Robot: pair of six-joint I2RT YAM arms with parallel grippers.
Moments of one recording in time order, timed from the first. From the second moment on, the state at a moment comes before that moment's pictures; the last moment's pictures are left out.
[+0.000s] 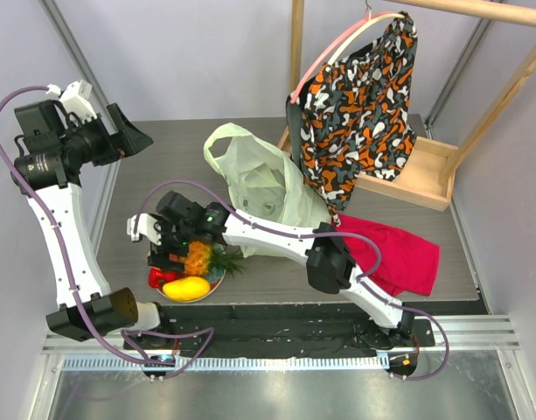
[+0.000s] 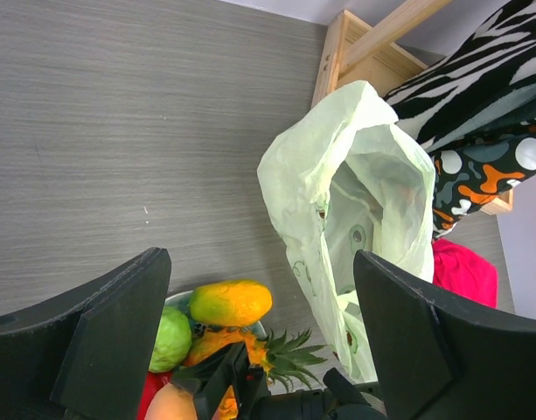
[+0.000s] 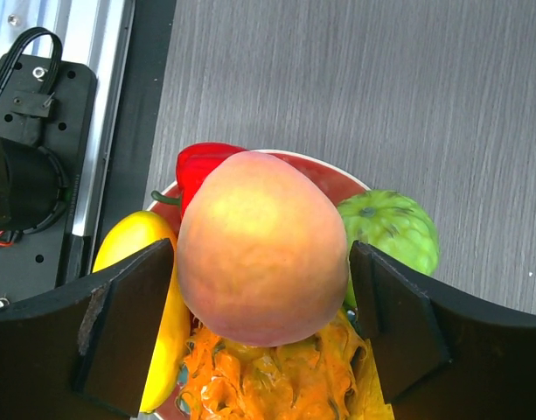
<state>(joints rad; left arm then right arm) 0.34 1.36 1.83 -1.03 0.64 -0.16 1.20 2.38 2.28 -0.58 -0.37 -0.39</state>
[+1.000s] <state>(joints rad) 0.34 1.36 1.80 -1.02 0.65 -0.17 1.20 2.38 2.28 -0.57 -0.34 -0.38</state>
